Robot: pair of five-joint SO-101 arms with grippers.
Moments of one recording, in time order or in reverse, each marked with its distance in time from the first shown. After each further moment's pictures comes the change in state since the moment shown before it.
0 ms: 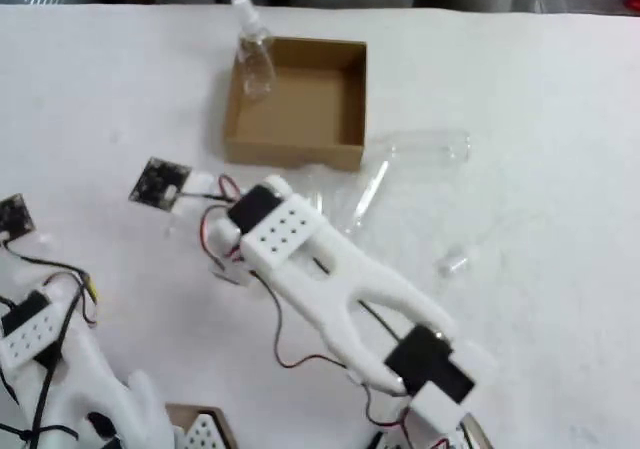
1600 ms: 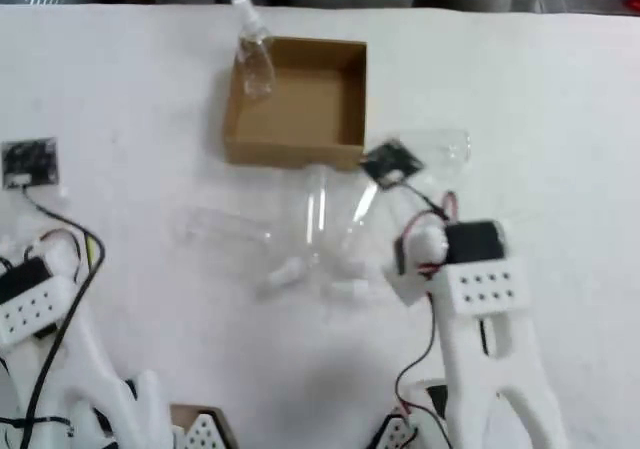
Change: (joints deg) left arm 10.6 0.0 -15.6 5.5 -15.8; right arm 42.9 -48.1 35.4 15.2 2.5
